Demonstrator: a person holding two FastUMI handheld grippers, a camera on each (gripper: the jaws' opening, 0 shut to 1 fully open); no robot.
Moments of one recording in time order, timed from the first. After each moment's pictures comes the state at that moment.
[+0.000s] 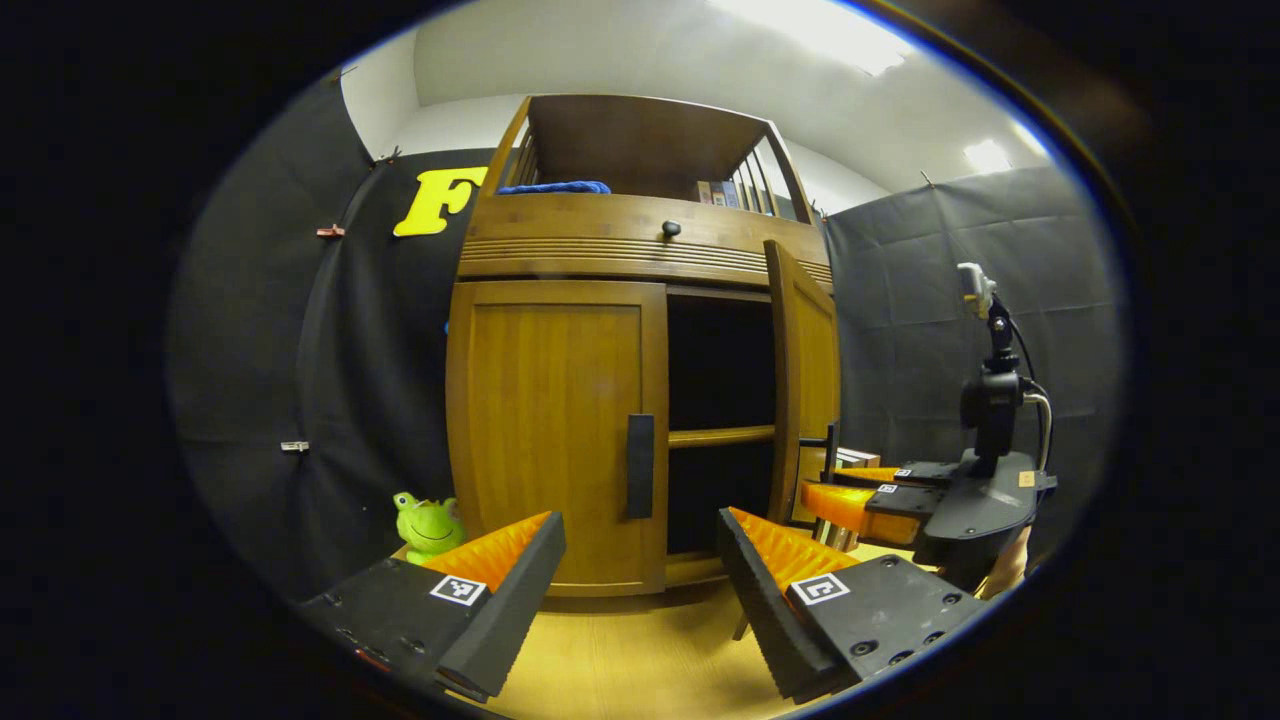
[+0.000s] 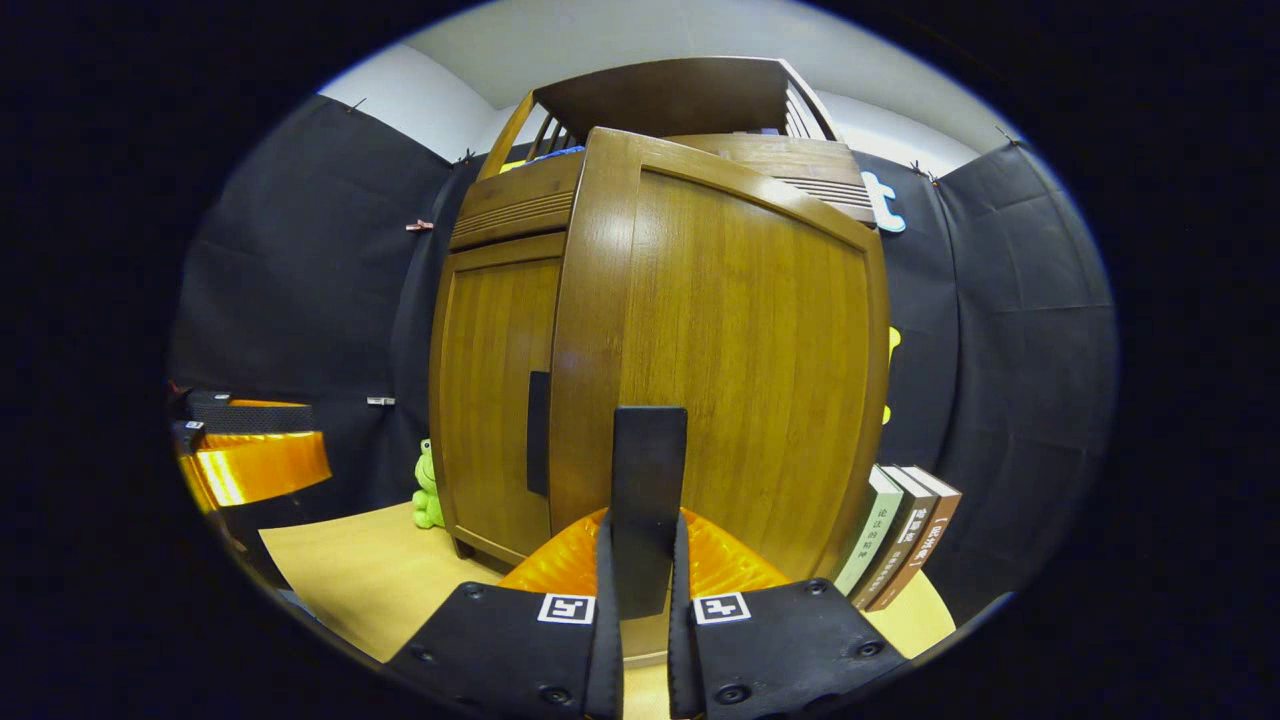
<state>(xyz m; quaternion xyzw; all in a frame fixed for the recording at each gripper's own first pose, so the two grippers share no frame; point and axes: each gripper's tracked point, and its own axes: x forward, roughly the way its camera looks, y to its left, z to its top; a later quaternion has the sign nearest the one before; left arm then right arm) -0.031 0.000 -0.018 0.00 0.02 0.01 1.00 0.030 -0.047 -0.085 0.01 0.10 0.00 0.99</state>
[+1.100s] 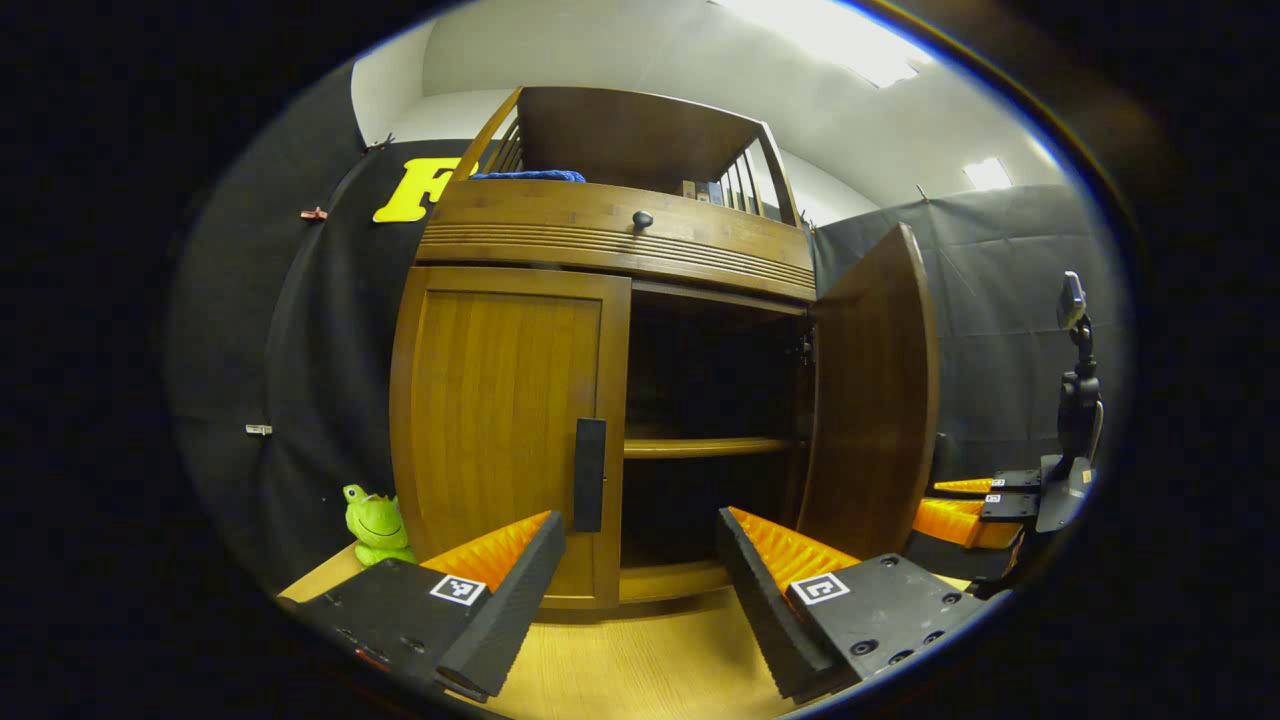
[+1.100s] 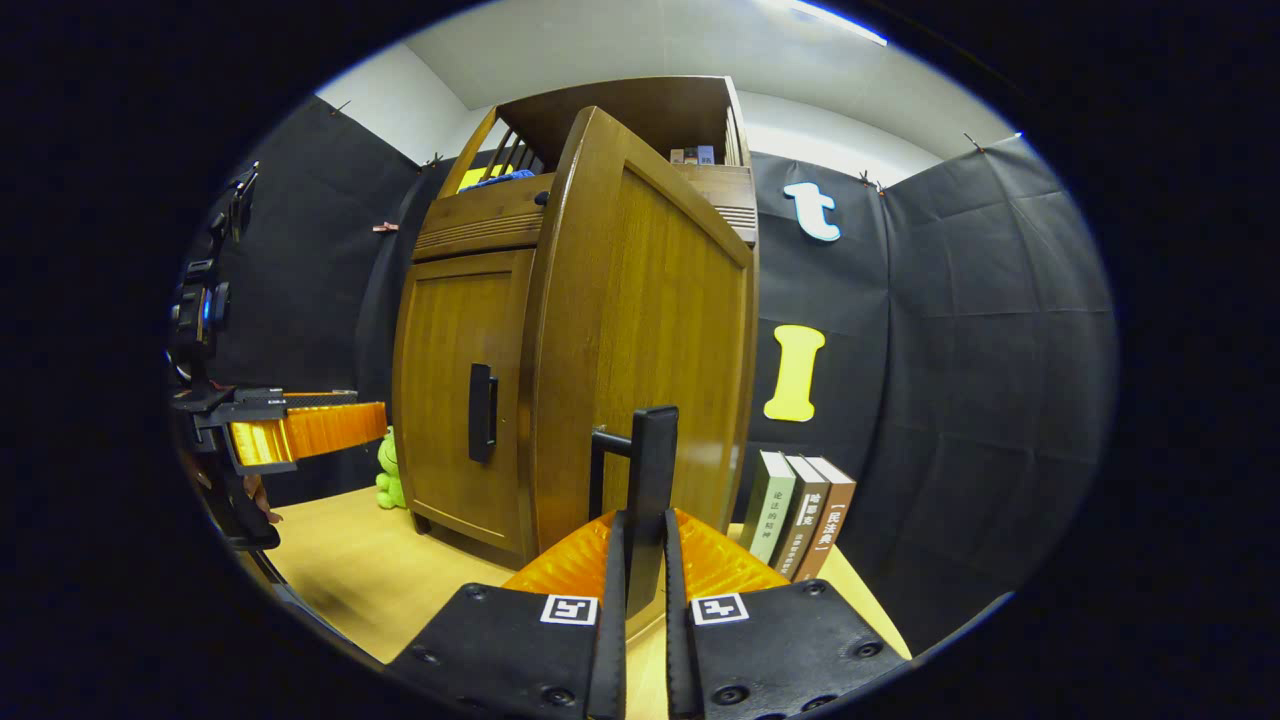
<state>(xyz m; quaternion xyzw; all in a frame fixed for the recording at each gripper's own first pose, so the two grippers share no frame) 0.003 -0.023 -0.019 -0.03 0.00 -0.01 1.00 -0.057 -0.129 -0.064 -0.01 0.10 -0.08 0.99</state>
